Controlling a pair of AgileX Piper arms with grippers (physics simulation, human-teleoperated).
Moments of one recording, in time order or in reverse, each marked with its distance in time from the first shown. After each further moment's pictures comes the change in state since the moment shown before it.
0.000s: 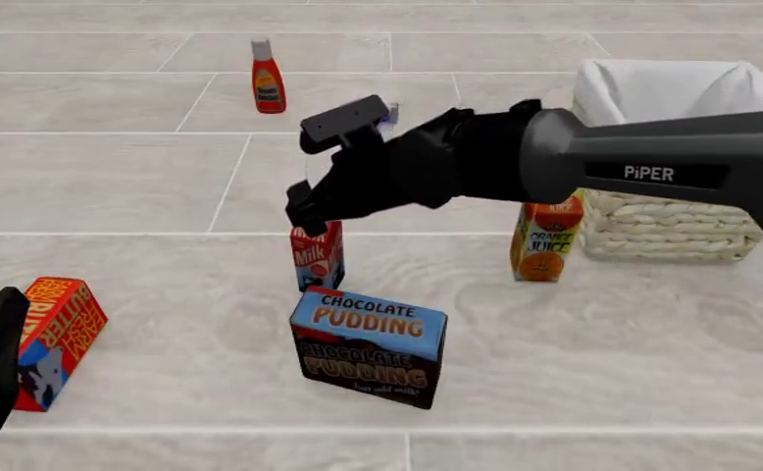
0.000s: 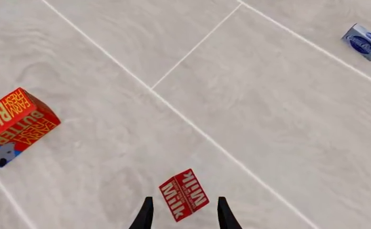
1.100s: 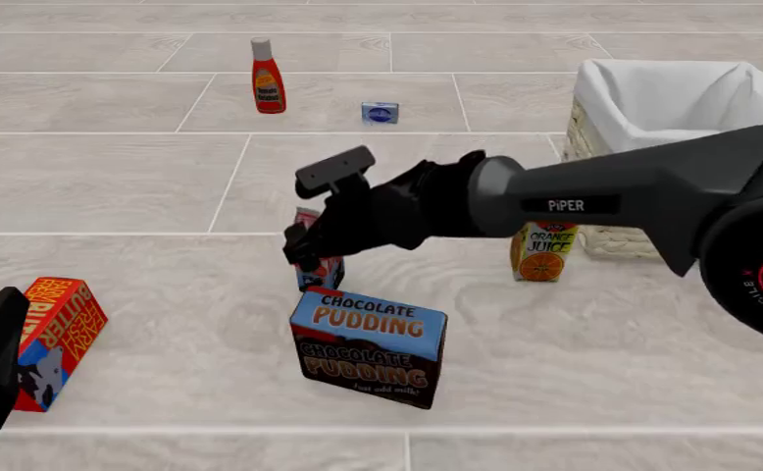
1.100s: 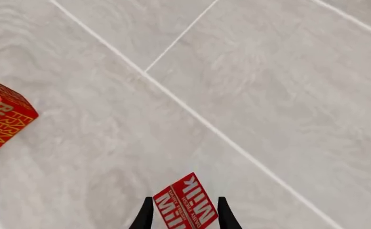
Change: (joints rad) left arm 0.000 0.000 0.000 0.000 0.000; right arm 0.007 0.146 -0.002 -0.082 0.047
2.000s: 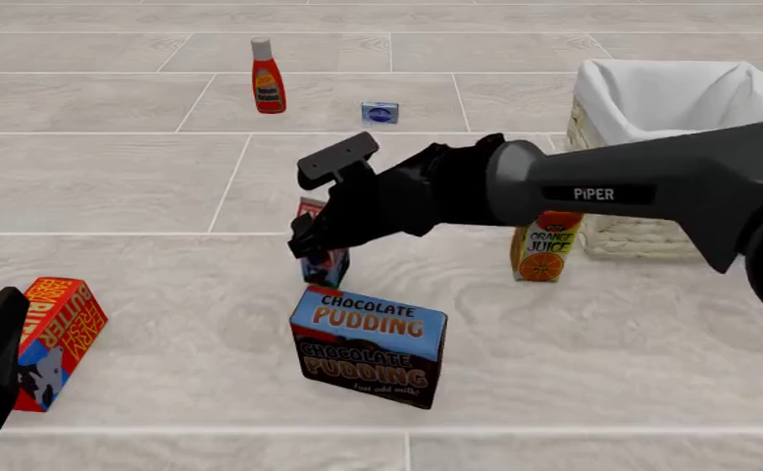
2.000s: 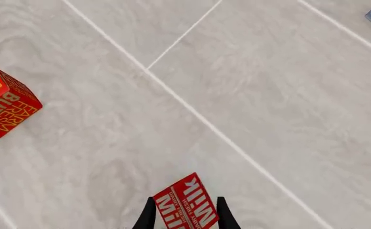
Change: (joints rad) left arm 0.000 0.000 0.000 0.000 0.000; right arm -0.004 -0.056 0.008 0.059 -0.055
